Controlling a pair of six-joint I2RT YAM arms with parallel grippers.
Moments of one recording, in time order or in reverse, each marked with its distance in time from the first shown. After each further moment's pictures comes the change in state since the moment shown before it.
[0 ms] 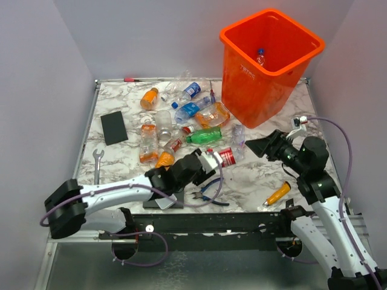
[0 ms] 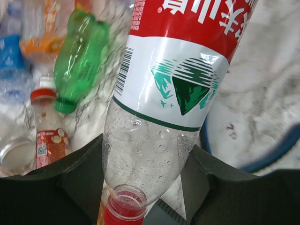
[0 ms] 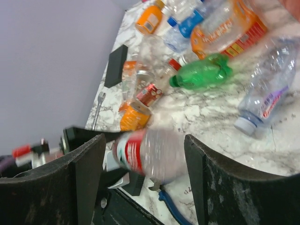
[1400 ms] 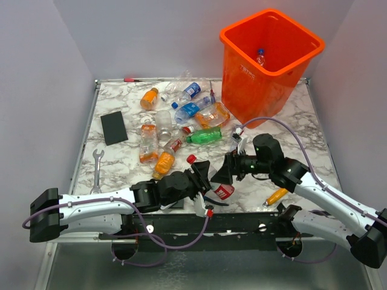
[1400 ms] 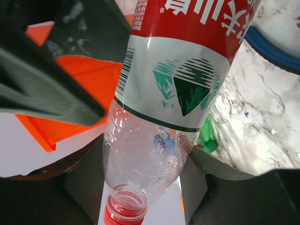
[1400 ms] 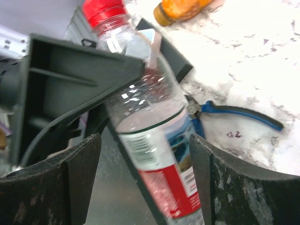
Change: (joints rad) left arm -0.222 -0.289 -0.188 0.069 0.090 1.369; right arm 0.501 0.344 0.115 -0.077 -0.164 -0.199
